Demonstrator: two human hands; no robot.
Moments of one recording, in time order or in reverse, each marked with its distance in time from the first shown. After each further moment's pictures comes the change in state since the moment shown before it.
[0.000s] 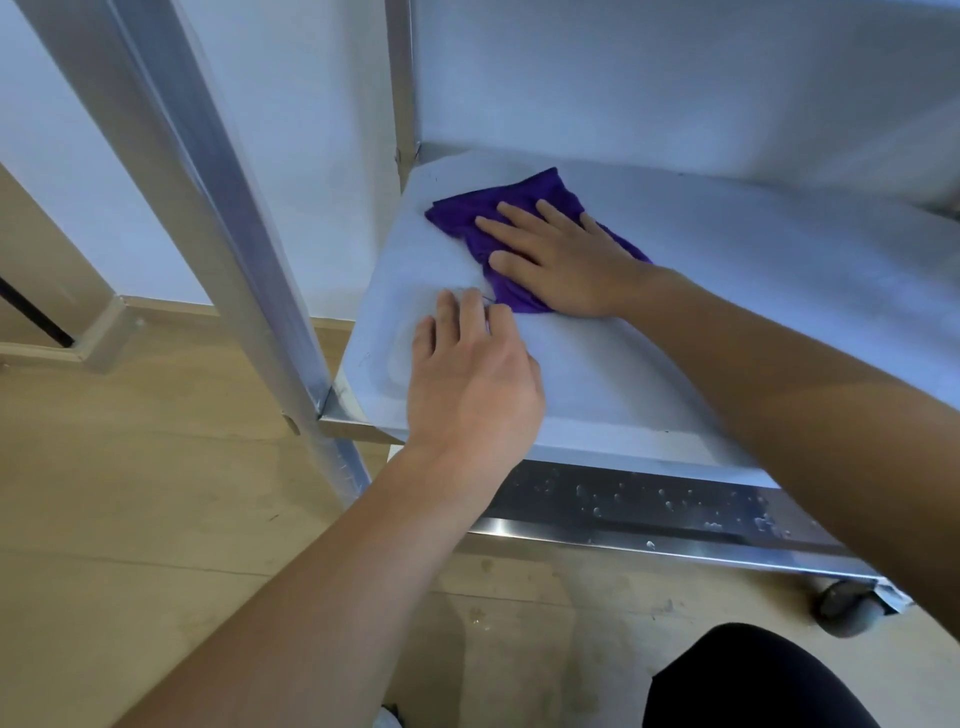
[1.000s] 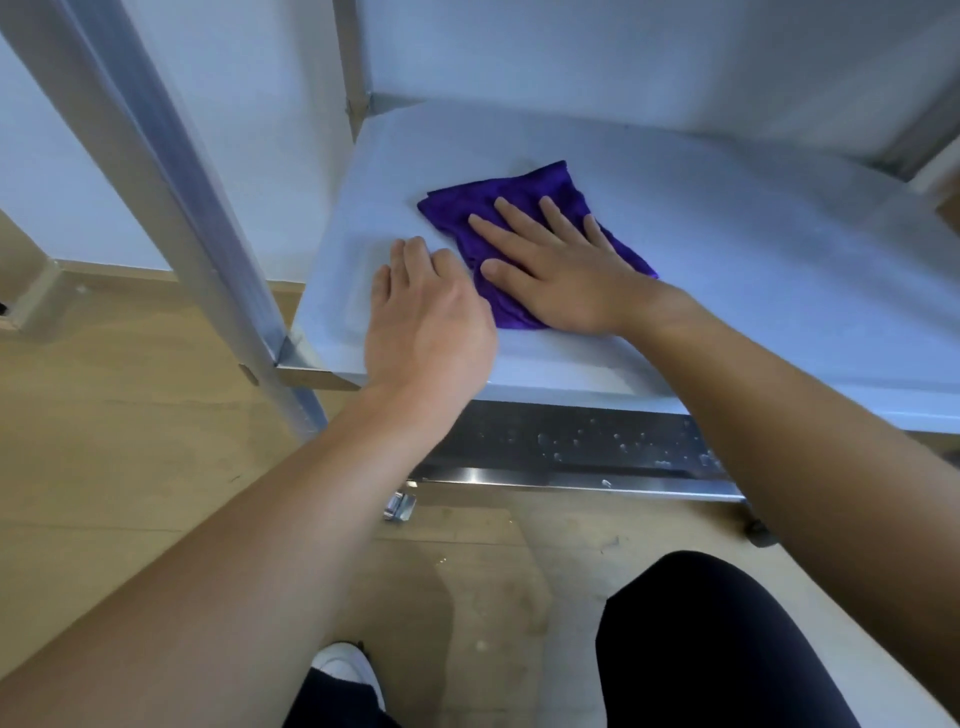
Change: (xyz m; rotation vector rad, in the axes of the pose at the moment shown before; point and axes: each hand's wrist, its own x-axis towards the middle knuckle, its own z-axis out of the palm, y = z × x) left_hand -0.001 0.023 0.004 -0.015 -0.019 -0.054; right_hand -0.095 0.002 0.004 0.051 -0.026 0.086
